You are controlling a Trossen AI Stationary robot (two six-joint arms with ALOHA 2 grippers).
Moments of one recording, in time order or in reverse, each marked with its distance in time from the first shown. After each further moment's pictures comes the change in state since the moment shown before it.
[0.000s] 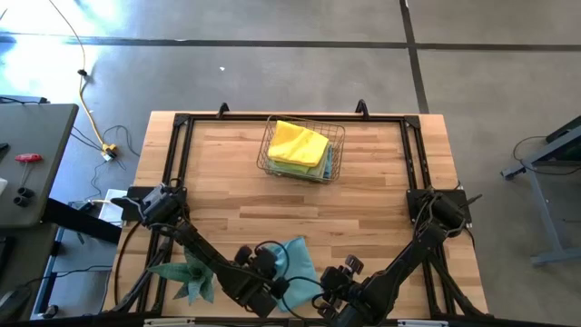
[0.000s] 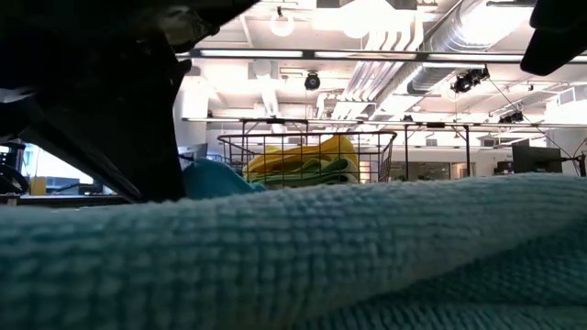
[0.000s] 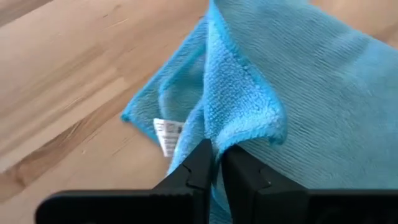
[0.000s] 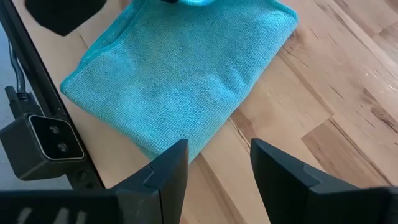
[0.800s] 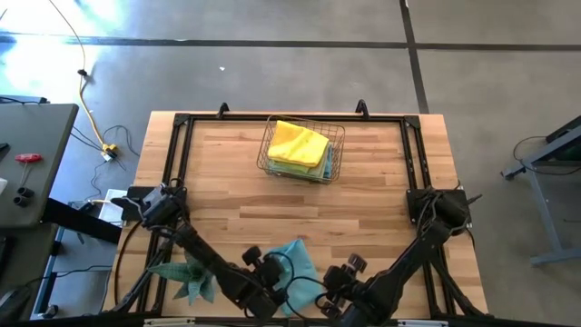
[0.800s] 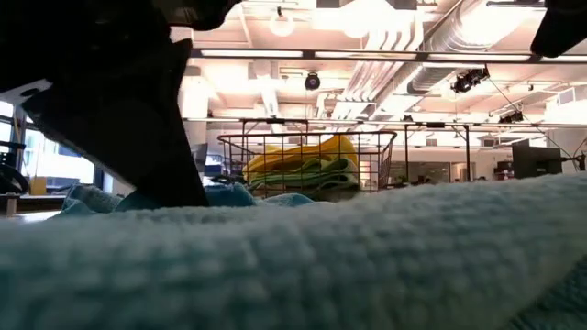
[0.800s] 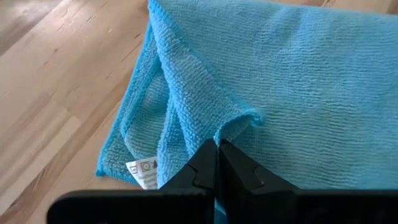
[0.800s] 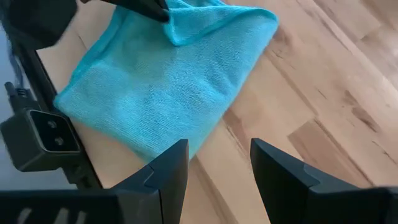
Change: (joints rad) left arm -0.011 0.011 -0.005 0.125 -0.036 0.325; right arm 0.007 -0.025 0.000 -0.049 0.011 0.000
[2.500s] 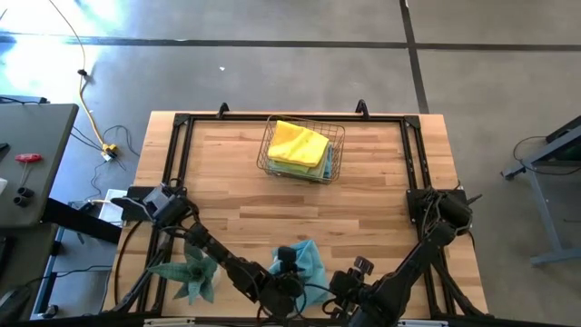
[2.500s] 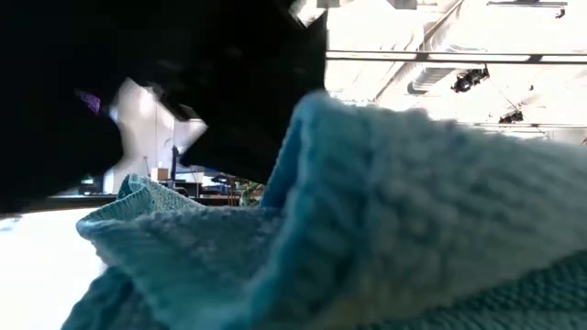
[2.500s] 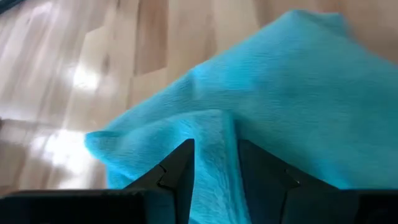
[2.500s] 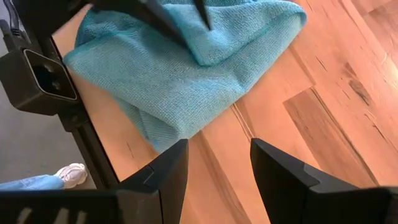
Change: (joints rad) left arm 0.068 0.060 -0.001 0.451 -0.052 1.033; right arm 0.040 -0.017 0.000 -0.053 -0.097 -0.033
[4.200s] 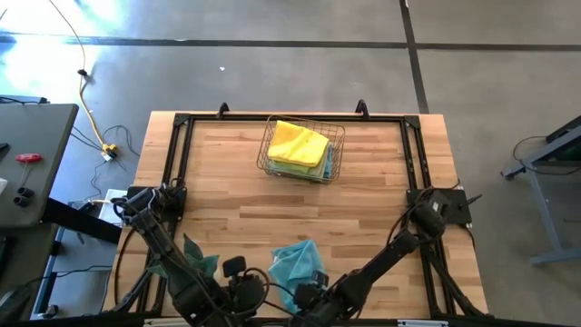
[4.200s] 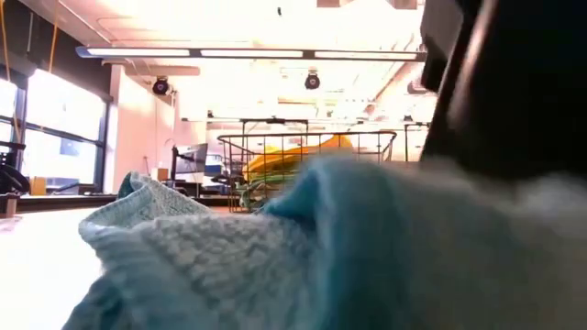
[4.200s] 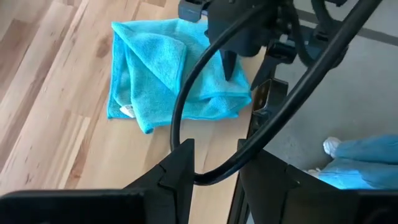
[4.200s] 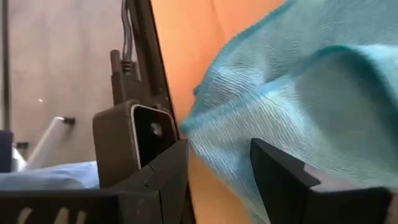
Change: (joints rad) left arm -0.206 -0.217 0.459 -0.931 0.205 -0.831; right arm -0.147 0.207 0.000 0.630 -0.207 -0.364
